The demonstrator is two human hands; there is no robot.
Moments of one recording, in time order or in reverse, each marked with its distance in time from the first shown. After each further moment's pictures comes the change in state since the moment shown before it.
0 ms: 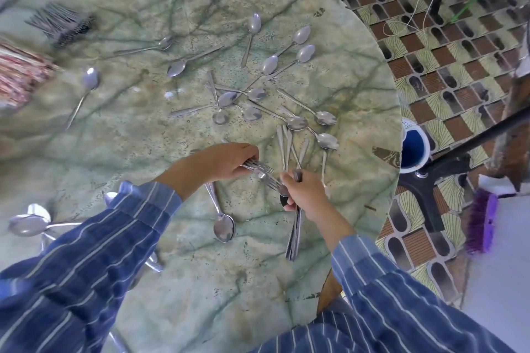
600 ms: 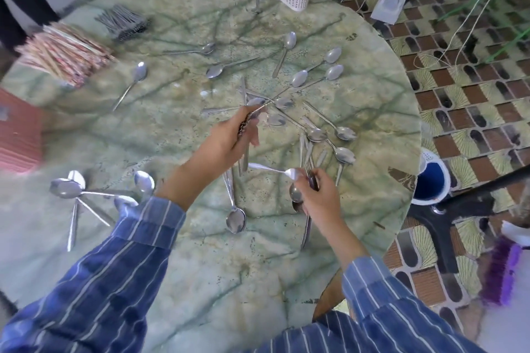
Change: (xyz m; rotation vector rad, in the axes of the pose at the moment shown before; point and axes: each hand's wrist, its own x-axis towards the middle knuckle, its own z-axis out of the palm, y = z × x) left_hand -0.055 0.037 -0.031 -0.423 0.817 -0.137; right_hand -0.025 0.005 -0.002 0.086 0.043 -0.370
